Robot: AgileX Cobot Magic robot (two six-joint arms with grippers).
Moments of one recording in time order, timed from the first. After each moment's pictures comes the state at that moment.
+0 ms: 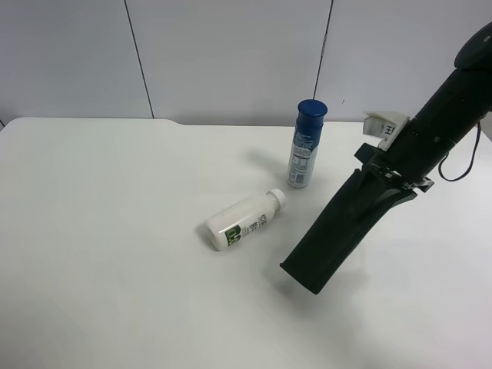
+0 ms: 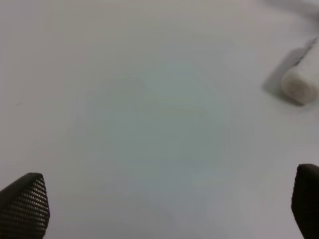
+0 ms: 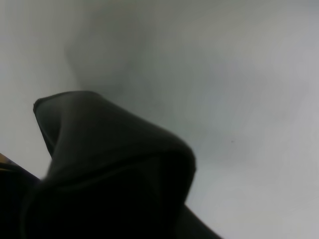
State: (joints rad) left arm -0.31 -0.01 -0.51 0.05 1.06 -0.06; right arm 0.04 1.77 -1.08 0.61 1.20 -0.62
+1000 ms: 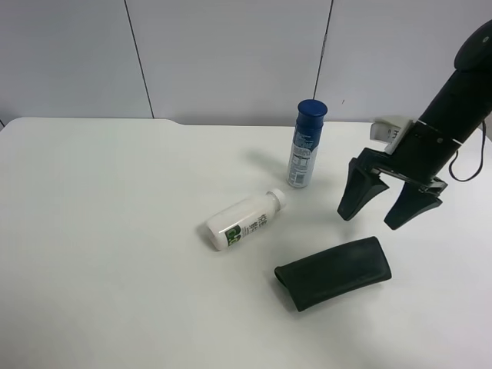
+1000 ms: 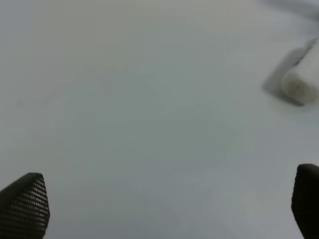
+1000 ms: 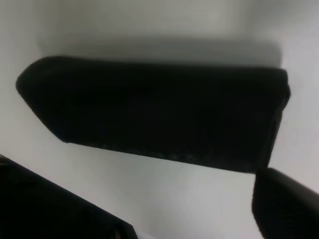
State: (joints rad) left arm -0.31 -0.01 -0.51 0.05 1.06 -0.06; right arm 0.04 1.77 -1.10 0.51 1.21 -0.49
